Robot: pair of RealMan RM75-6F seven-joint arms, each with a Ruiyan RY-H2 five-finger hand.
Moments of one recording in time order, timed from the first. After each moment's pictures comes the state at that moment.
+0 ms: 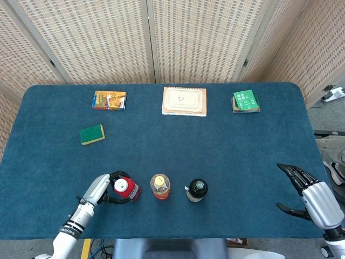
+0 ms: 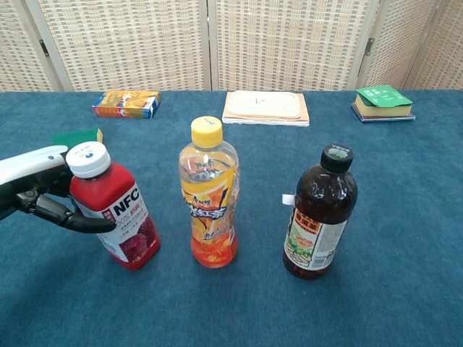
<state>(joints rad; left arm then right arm) -0.42 -1.45 -0.09 -1.75 1.27 1.05 -0.18 0.08 -1.00 -0.05 -1.63 -1.83 1.65 0.24</state>
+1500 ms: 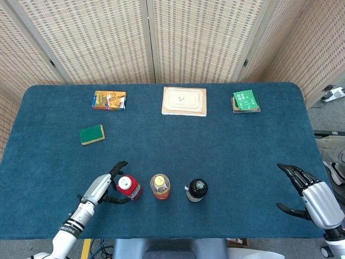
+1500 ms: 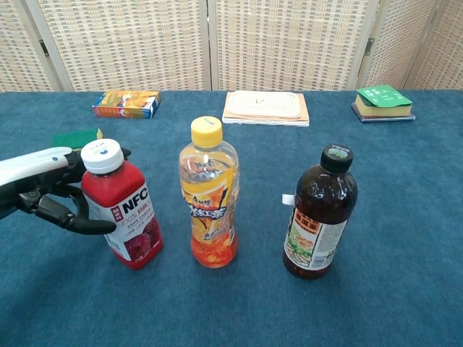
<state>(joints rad) -0.44 -1.42 -0.09 -1.78 1.23 1.02 -0.14 0.08 -0.99 -0.05 -1.62 -1.83 1.65 0.24</state>
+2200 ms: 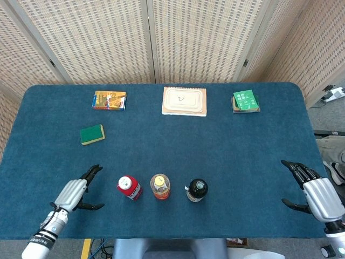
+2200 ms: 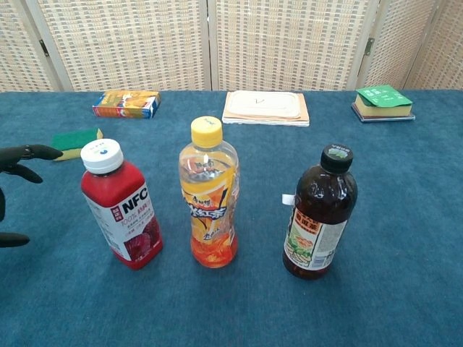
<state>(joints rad) -0.36 -1.20 0.01 -1.88 1.27 1.13 0.06 0.09 -0.98 -0.04 -1.65 -1.70 1.53 0.14</state>
